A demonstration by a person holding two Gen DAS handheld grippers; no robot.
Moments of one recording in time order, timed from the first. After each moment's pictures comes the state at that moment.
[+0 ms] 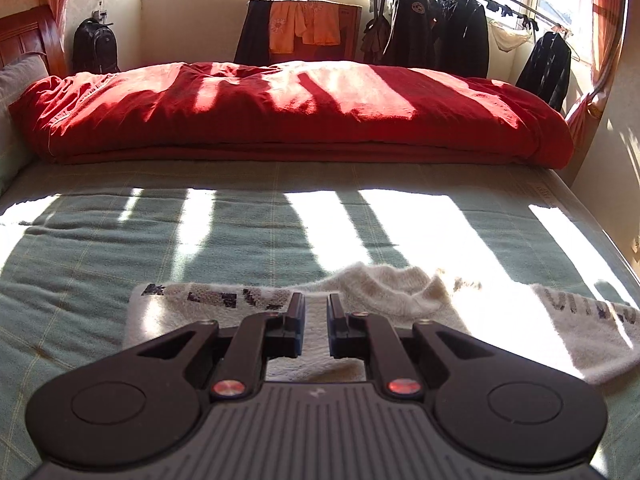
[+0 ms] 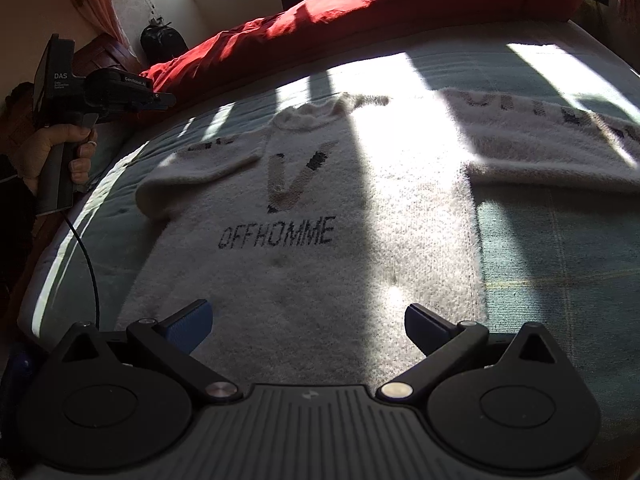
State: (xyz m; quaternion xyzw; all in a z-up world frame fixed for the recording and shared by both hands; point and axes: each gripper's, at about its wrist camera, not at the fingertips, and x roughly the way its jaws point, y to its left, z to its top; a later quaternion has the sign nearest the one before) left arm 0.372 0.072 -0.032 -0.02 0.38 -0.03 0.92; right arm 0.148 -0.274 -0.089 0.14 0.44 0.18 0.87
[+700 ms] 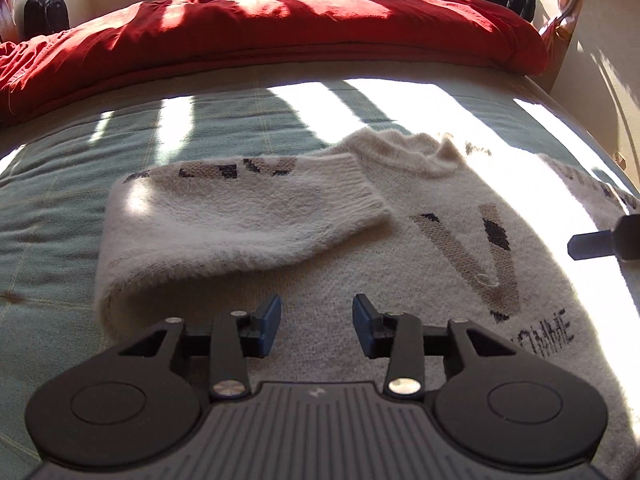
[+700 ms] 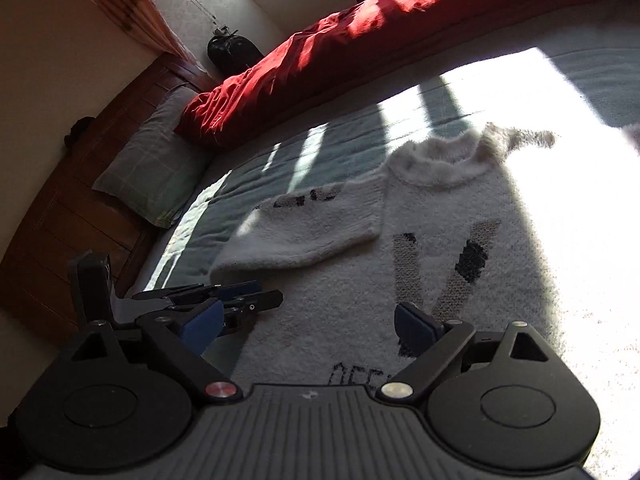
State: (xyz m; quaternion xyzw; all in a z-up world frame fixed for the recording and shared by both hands) left arm 0.326 0.109 -0.117 0.02 0.44 -0.09 0.89; right arm 0.341 -0.184 -0.103 0.25 0.44 0.31 0.80
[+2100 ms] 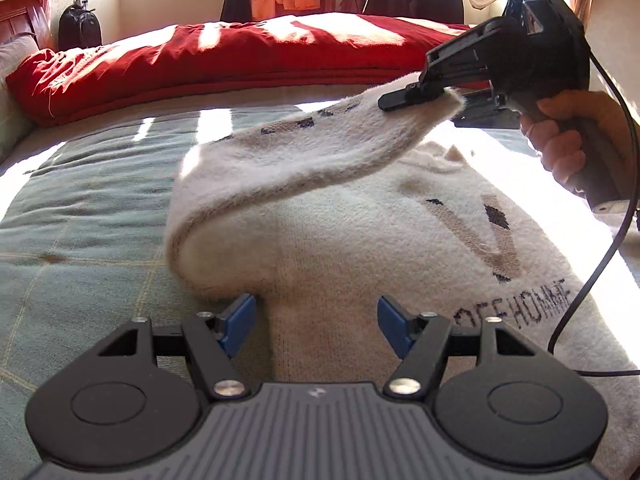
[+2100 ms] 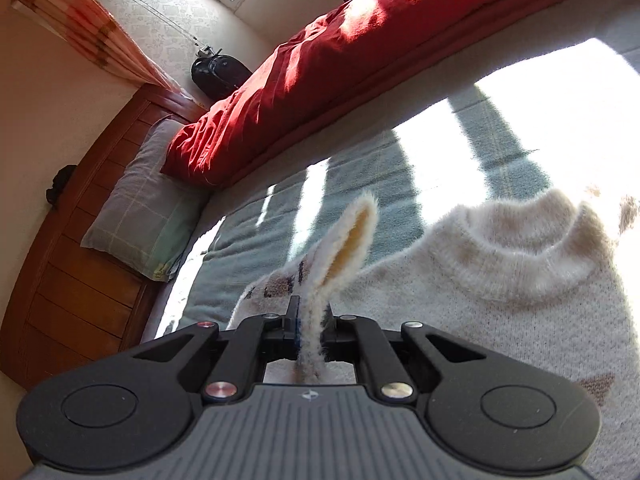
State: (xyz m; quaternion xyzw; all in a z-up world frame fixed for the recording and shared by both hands) left arm 0.265 0.122 -0.113 0.01 0.39 -0.06 0.92; right arm 0.464 -0.131 -0.114 0.28 0.43 0.30 0.81
